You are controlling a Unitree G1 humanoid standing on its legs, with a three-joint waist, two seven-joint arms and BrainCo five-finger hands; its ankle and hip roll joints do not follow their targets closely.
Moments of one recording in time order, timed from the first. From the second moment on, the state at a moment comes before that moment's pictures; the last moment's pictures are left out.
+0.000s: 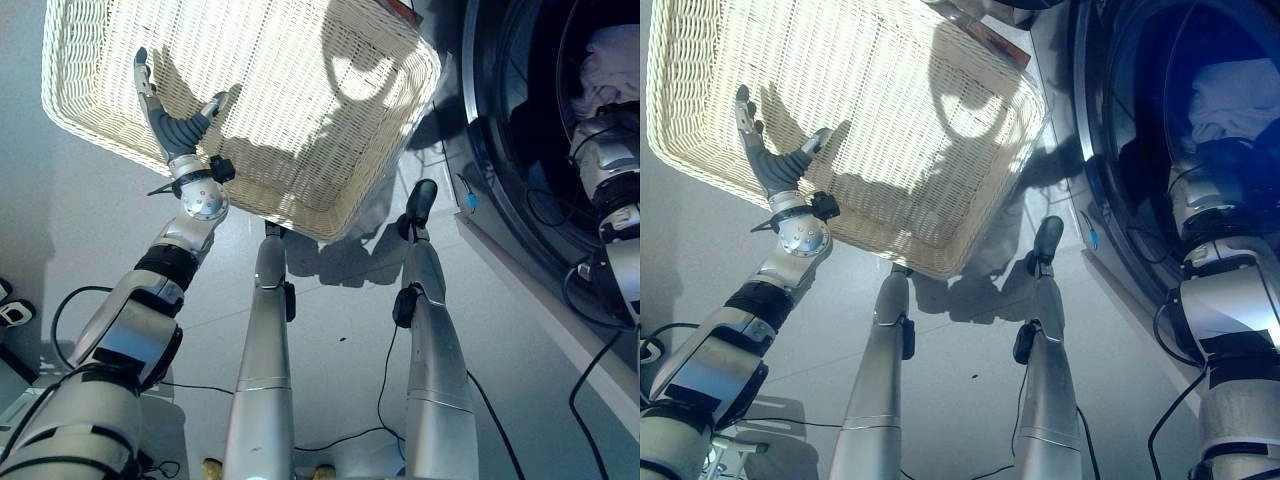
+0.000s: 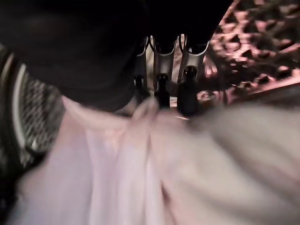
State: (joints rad) left arm -1.04 0.62 -0.49 0.84 -0.33 -0.52 0.89; right arm -1.42 -0.81 0.39 1.22 0.62 0.01 -1.25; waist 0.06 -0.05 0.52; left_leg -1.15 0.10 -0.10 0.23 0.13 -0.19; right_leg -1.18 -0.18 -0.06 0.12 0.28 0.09
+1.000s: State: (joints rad) left arm -1.08 0.64 -0.49 0.89 -0.36 -0.51 0.83; right arm -1.30 -0.79 0.57 0.94 -0.05 0.09 -1.12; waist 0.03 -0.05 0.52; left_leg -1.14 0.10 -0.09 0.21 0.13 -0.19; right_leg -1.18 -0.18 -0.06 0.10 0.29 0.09
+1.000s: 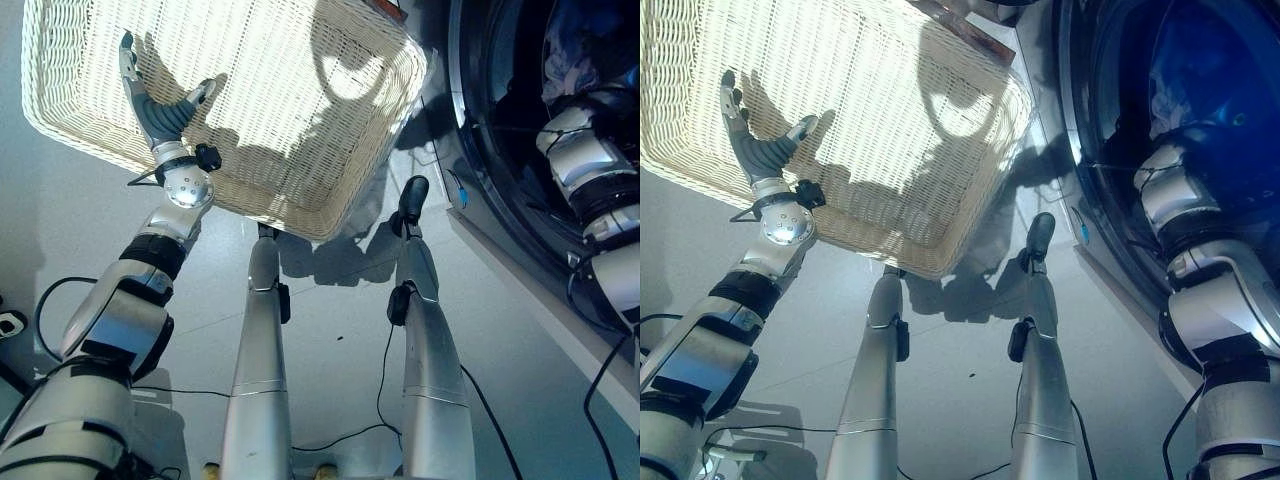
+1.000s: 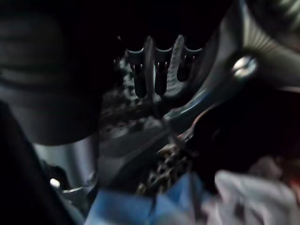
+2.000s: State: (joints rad) left arm -0.73 0.45 -0.41 0.79 -0.17 -0.47 0.85; right arm -0.64 -0.60 0.49 0.45 -0.45 -0.13 -0.84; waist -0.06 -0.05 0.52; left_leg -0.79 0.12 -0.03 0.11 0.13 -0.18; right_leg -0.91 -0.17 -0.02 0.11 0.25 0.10
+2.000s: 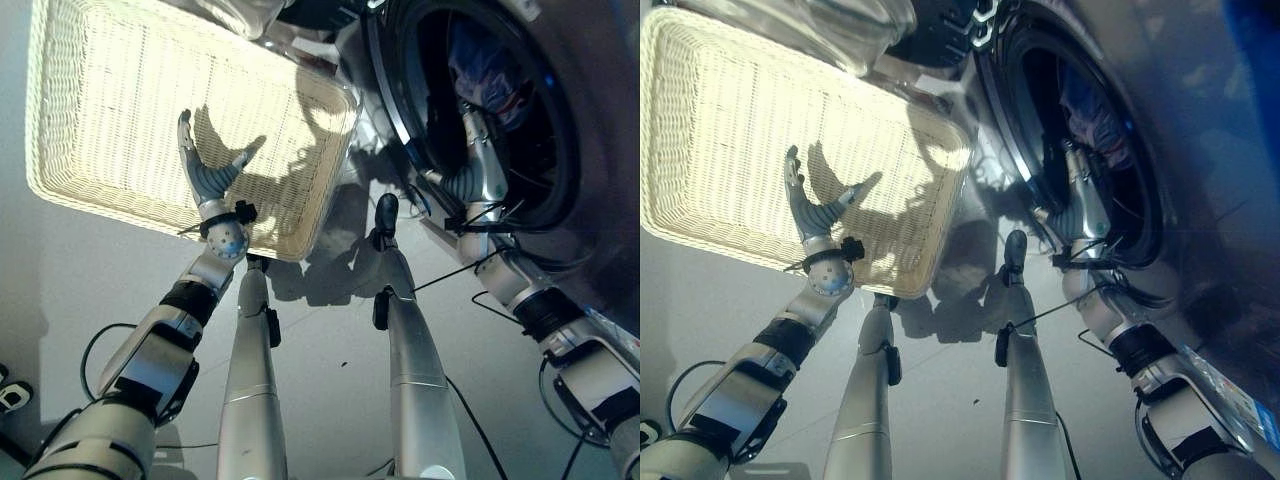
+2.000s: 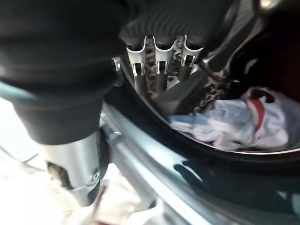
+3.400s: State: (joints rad) left arm 0.09 0.28 -0.21 1.25 -0.14 -0.12 -0.15; right arm 0.04 -0.27 0.12 1.32 0.09 0.06 0.04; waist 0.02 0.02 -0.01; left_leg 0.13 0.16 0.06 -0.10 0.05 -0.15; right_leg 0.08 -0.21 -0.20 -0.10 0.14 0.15
